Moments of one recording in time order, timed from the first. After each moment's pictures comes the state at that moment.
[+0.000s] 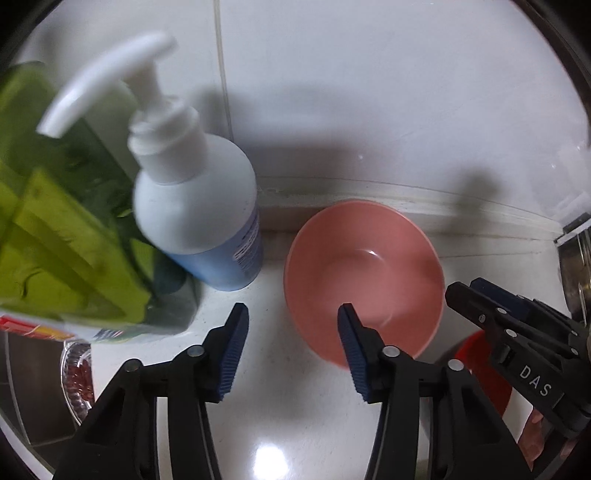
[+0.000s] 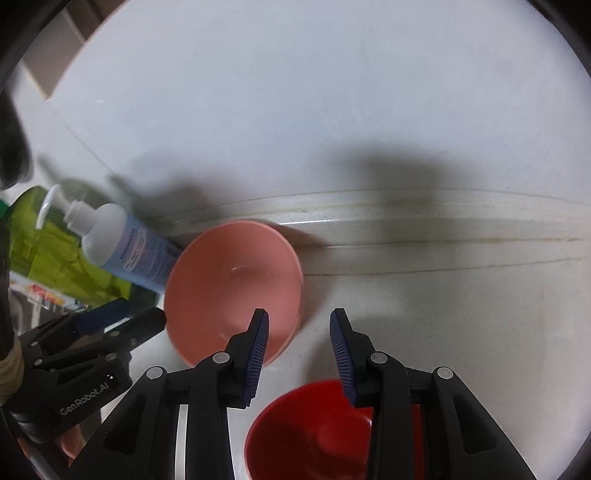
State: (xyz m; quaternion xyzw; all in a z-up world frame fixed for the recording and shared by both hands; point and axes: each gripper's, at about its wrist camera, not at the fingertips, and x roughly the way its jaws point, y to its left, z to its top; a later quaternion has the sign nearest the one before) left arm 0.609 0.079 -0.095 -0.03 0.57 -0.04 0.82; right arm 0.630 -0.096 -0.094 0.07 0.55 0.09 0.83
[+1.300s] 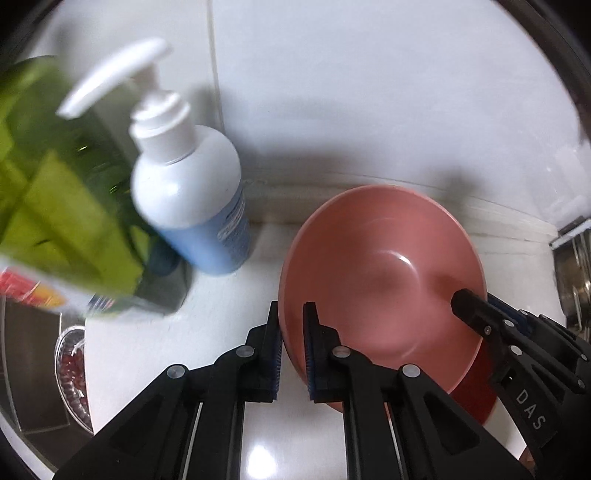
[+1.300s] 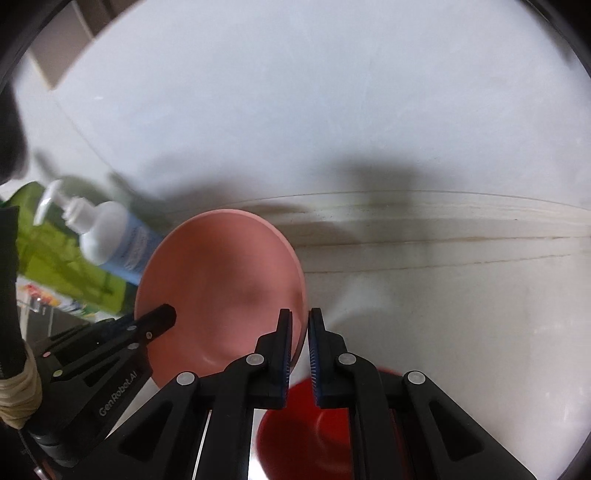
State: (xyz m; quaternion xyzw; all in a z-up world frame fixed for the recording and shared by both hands) left arm 0.585 0.050 -0.083 -0.04 0.56 -0.04 0.83; right arm 0.600 -0.061 -0.080 0.05 0.54 0.06 0.84
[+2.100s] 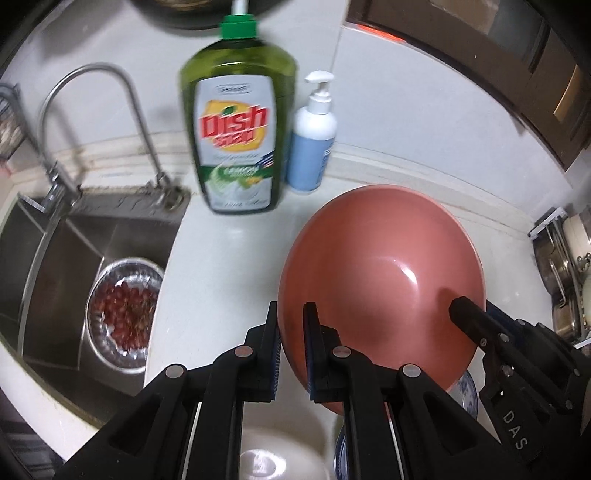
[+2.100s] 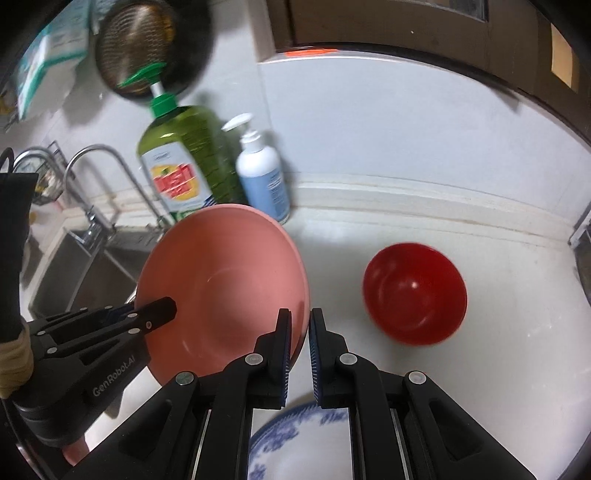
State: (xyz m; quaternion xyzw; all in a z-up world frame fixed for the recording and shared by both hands) left arm 0.401 0.137 -0.028 -0.08 0.51 0.00 0.86; right arm 0.430 -0.007 -0.021 -0.01 0.46 0.11 0.88
